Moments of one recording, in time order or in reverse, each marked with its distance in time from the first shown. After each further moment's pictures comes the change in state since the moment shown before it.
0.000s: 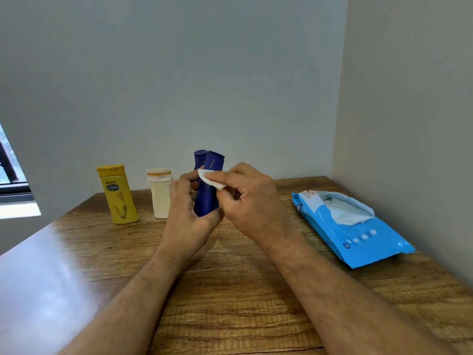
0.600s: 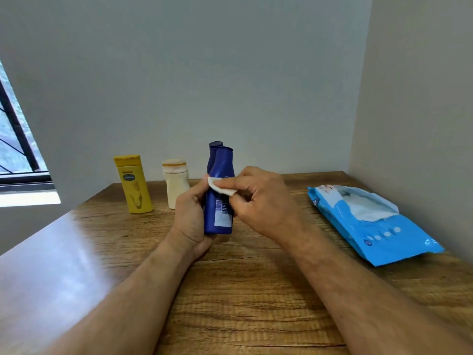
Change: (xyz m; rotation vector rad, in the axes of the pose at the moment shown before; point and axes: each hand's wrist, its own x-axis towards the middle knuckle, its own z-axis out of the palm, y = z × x) left_hand 0.003 0.007 0.000 -0.891 -0.005 -0.517; right_hand -0.002 0.004 0.003 -0.030 -0.251 0.049
